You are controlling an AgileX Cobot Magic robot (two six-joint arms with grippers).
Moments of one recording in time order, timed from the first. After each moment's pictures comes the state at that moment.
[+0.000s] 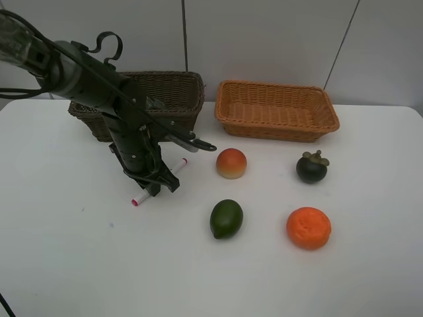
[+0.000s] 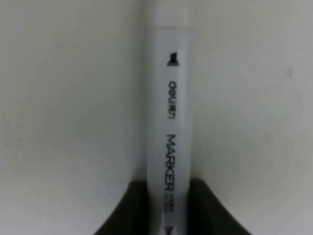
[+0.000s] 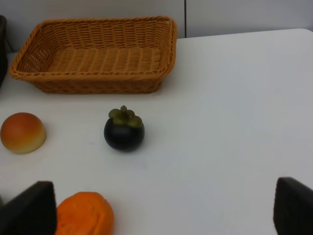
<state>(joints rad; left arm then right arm) -0.53 2.10 -1.17 -0.04 0.57 0.14 -0.09 0.00 -0.51 0.08 1.07 -0.03</state>
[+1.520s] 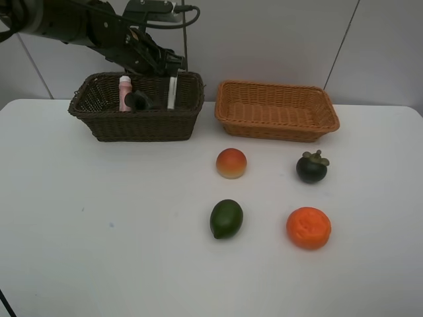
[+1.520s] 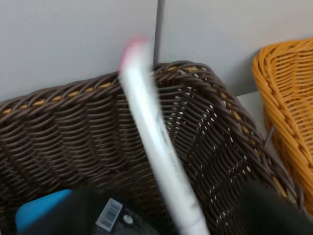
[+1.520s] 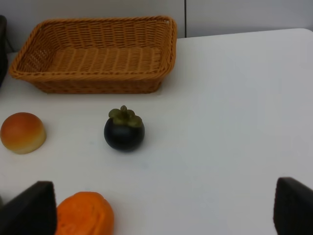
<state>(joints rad) -0.37 2.06 -1.47 -0.06 0.11 -0.03 -0.09 0.00 -0.51 0.08 1.07 -0.03</state>
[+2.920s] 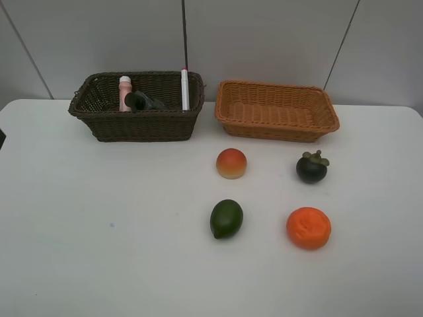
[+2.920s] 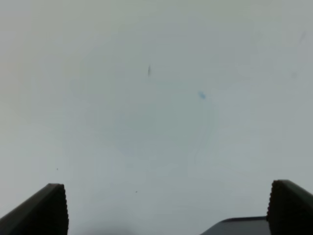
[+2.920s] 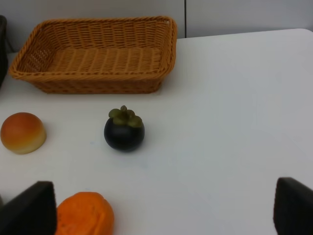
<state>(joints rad) -0.14 0.97 -0.92 -0.09 1.20 -0.16 -0.09 0.00 -0.51 0.08 1.07 -0.03</state>
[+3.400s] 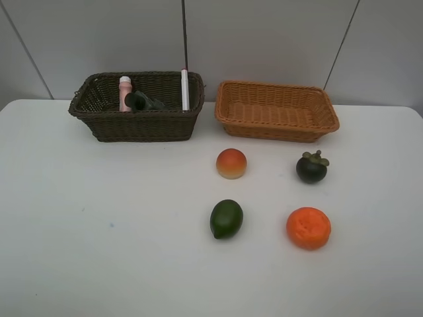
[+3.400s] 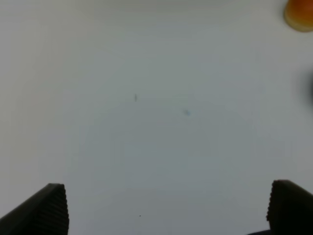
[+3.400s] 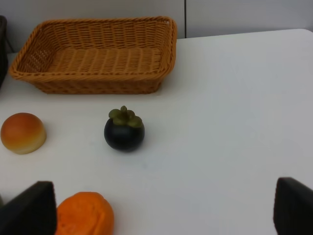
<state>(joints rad) -0.14 0.15 -0.56 -0.13 1.18 -0.03 -0.09 0.00 -0.51 0.08 1.07 -0.03</state>
